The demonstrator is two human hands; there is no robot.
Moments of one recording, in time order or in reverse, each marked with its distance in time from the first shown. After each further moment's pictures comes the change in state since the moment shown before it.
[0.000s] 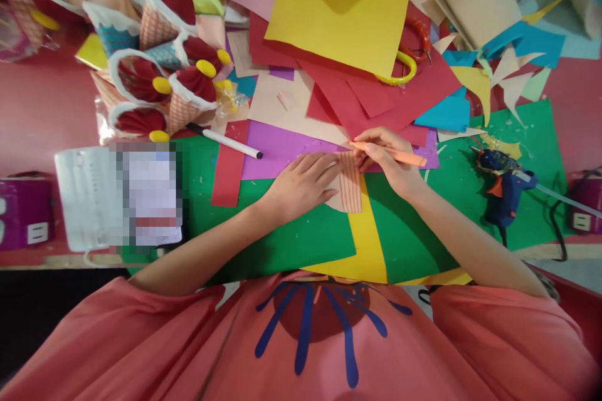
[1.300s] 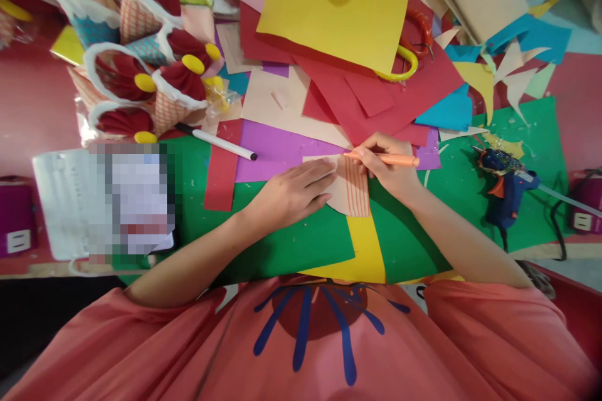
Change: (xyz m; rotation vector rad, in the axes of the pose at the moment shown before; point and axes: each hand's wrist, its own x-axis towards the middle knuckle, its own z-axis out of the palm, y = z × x) left_hand -0.009 -0.001 -0.010 -0.166 0.077 0.036; right_hand -0.001 0.007 -0.001 -0.396 0.053 -0.160
